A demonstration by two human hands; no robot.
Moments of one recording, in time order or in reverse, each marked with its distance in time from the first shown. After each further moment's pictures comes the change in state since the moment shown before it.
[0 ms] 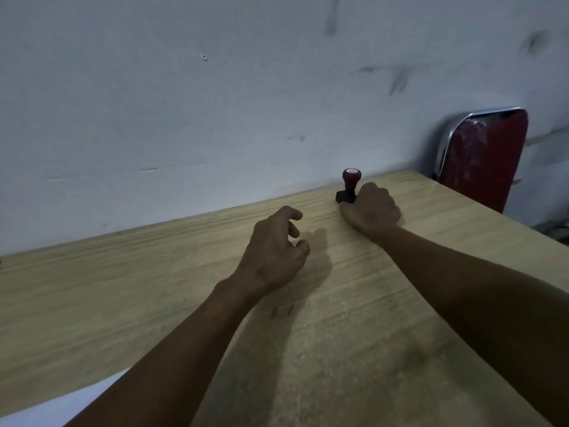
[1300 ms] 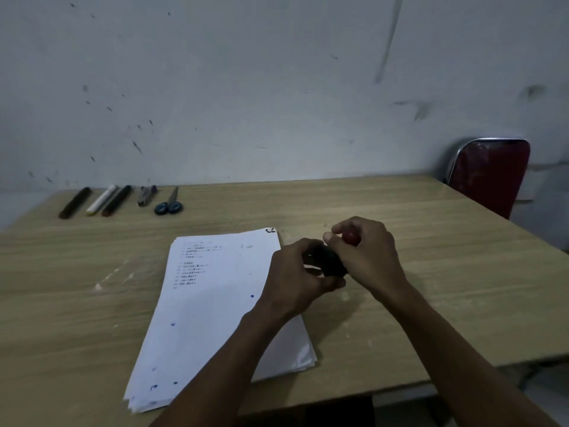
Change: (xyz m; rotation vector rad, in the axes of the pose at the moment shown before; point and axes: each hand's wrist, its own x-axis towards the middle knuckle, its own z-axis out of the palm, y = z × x) left_hand -0.290 0.086 -0.067 -0.268 0.158 -0.021; right_hand -0.368 -0.011 -0.170 0.584 -0.255 -0.383
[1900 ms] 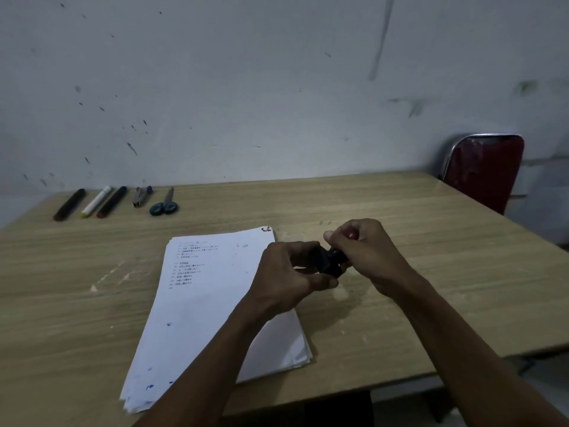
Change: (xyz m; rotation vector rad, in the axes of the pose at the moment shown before) left_hand -0.005 0.009 -0.014 -0.075 -0.099 -0.053; right_hand 0.005 0.003 -0.013 0.147 -0.172 0.067
